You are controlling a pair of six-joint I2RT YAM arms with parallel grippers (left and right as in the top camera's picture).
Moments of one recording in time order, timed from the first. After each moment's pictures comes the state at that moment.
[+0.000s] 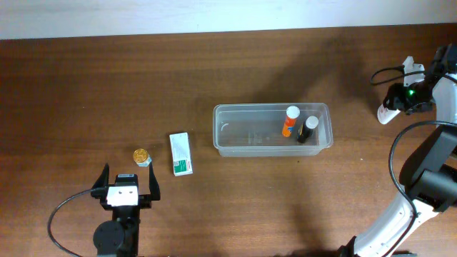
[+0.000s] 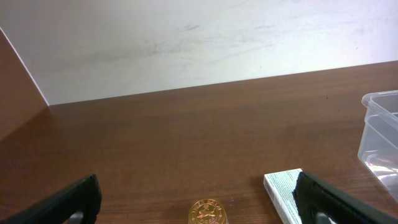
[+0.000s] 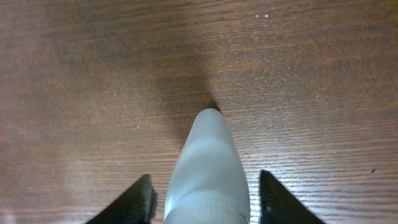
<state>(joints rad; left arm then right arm) 0.00 0.01 0.01 -0.08 -0.05 0.14 -0.51 2.15 1.80 -0.96 -0.17 -0.37</state>
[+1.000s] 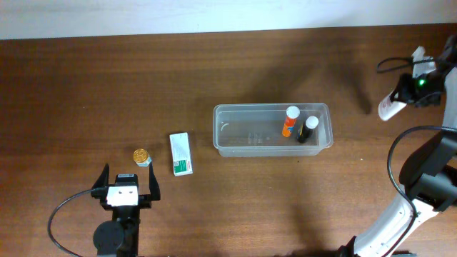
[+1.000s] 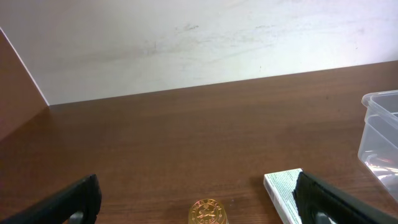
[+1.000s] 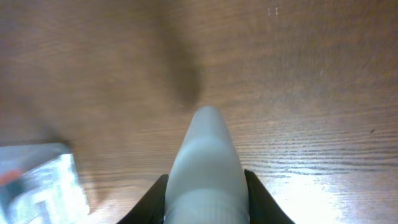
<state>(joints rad) 0.00 0.01 0.01 -0.08 -0.05 0.14 -0.51 2.15 2.04 -1.26 -0.24 -0.31</state>
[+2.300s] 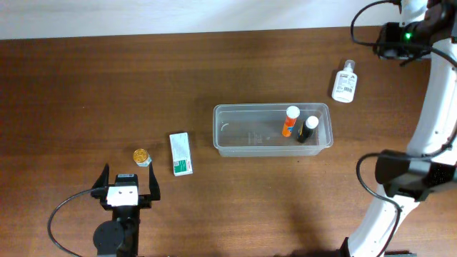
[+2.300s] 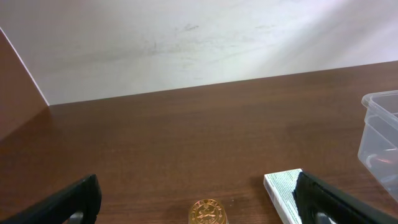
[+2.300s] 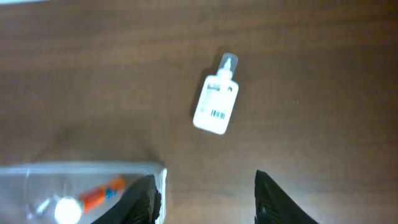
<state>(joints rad) 0.00 0.01 0.01 -0.08 -0.05 0.14 -0.24 2.15 2.65 -1.56 -0.15 -0.13</state>
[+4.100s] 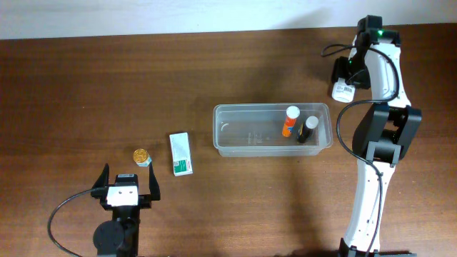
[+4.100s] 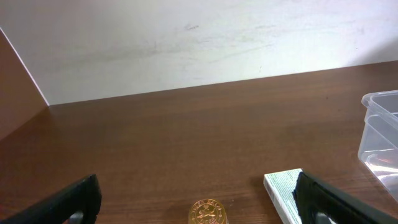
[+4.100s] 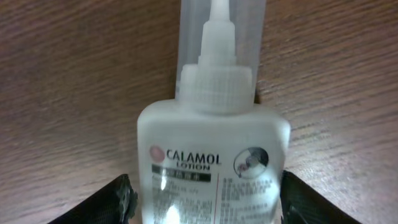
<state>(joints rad) 0.00 0.01 0.01 -0.08 -0.05 0.14 -0.19 2.64 2.47 -1.22 -0.02 0.13</state>
